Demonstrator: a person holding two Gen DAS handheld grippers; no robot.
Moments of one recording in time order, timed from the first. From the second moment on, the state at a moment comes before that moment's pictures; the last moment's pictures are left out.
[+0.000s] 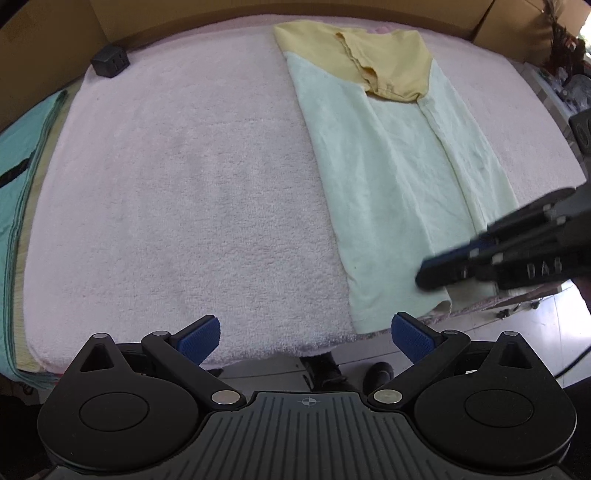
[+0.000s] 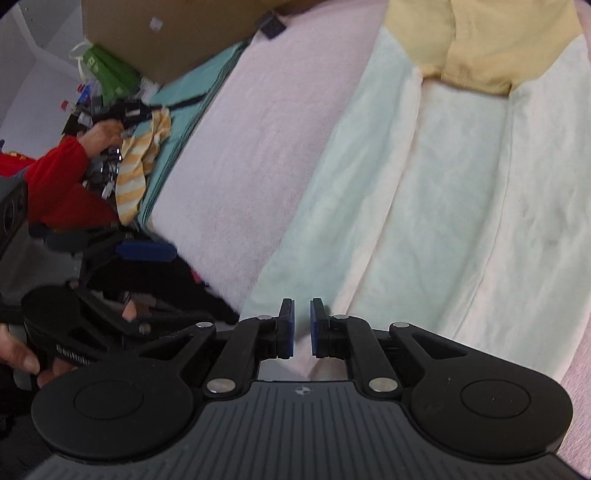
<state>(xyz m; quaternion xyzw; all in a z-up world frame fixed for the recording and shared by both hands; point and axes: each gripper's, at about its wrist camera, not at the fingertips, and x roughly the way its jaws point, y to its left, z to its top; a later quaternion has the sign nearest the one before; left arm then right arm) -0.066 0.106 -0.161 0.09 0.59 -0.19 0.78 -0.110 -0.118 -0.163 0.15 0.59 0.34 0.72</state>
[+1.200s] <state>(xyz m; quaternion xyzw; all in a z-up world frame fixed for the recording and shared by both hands) -0.043 0.094 -0.195 -0.01 0.61 -0.31 0.73 -0.161 -0.278 -0.170 0.31 0.57 0.17 0.74</state>
